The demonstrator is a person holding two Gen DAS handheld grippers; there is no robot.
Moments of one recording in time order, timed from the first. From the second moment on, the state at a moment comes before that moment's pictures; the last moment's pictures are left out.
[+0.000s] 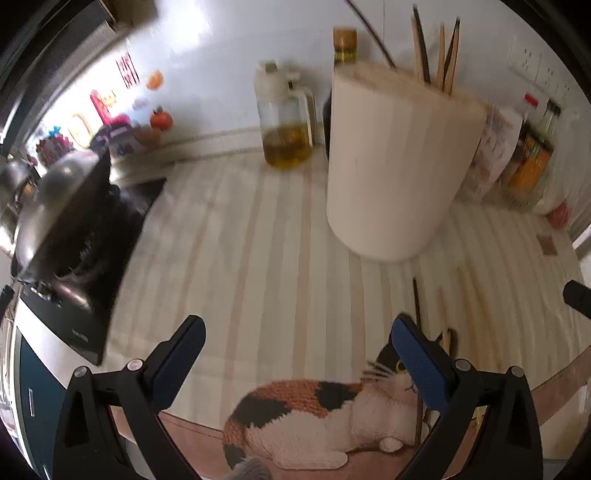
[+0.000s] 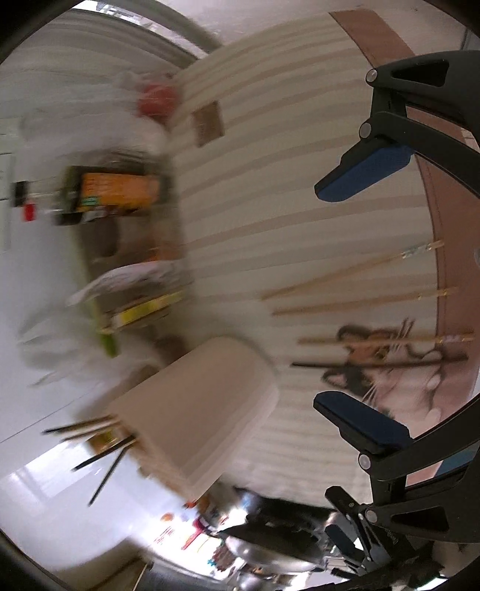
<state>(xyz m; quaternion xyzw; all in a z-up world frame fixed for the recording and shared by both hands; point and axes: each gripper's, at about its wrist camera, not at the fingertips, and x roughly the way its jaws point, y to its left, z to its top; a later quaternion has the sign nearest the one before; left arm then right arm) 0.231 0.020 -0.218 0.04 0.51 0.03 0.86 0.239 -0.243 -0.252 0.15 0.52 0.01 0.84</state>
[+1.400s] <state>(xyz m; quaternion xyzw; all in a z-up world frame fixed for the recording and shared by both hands) 0.220 -0.099 -0.325 0.10 0.65 -0.08 0.74 0.251 -0.279 -0.383 0.09 0.72 0.00 0.69</state>
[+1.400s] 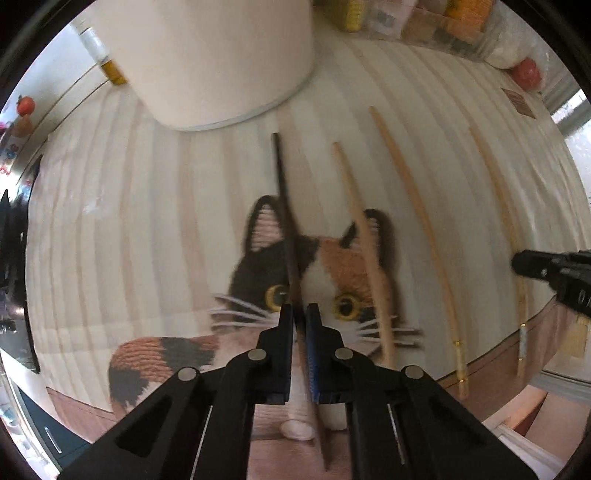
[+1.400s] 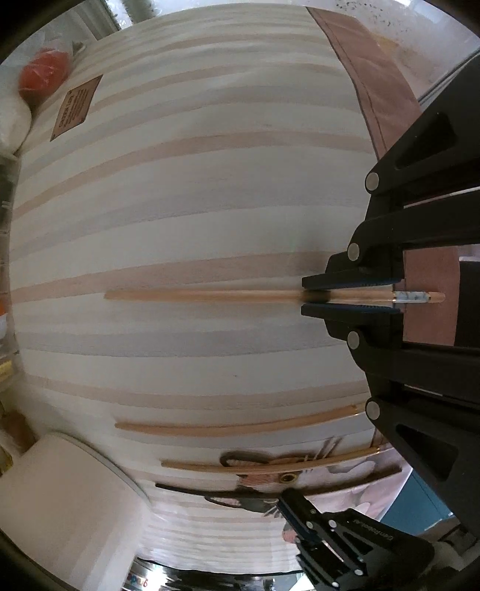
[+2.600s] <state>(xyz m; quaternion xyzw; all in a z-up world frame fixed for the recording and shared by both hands) 0.244 -0.062 -0.225 0.01 0.59 -0.09 0.80 0.289 -0.308 -0.330 0.17 0.64 0.07 0.75</state>
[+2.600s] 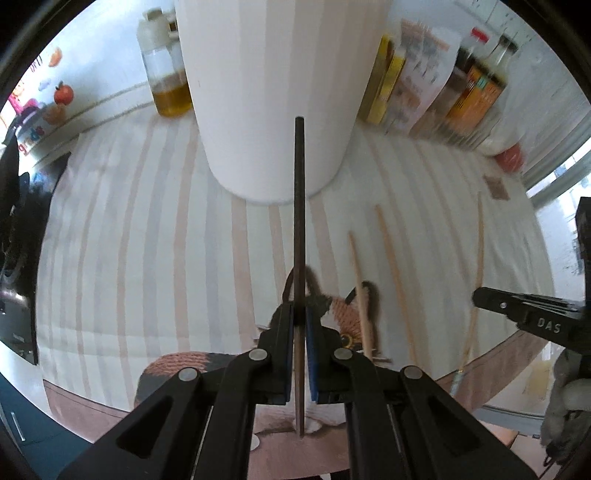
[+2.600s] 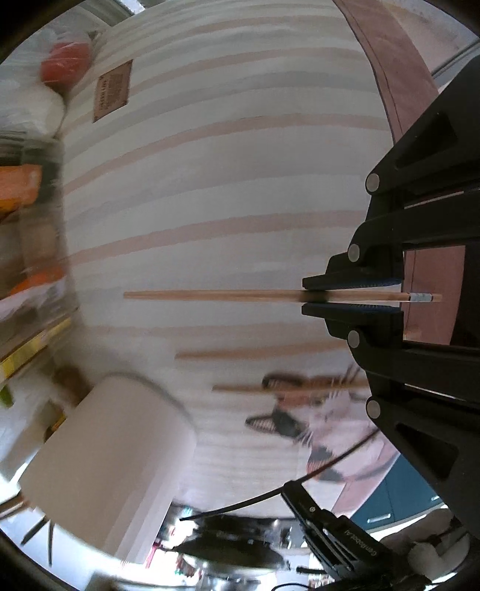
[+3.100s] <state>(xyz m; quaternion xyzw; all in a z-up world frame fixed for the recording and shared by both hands) 0.237 -0.055 -0.114 -0.03 0.46 -0.13 0.88 0.266 -0.271 -0.224 0.18 0.54 0.10 0.82</state>
